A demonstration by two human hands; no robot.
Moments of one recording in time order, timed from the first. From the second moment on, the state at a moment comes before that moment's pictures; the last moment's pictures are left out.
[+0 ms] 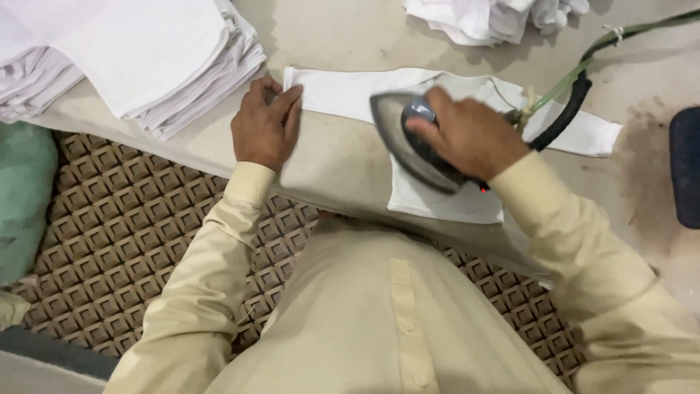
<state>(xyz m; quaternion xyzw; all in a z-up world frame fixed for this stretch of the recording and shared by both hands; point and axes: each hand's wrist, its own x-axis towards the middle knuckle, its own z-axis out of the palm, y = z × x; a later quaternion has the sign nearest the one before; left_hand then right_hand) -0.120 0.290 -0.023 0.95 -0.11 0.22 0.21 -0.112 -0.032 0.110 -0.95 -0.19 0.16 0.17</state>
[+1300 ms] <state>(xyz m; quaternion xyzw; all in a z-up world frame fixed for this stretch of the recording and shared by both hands) -0.068 0.241 -0.046 0.93 0.28 0.10 0.20 -0.134 -0.354 0.047 -0.95 0.10 -0.13 -0.24</state>
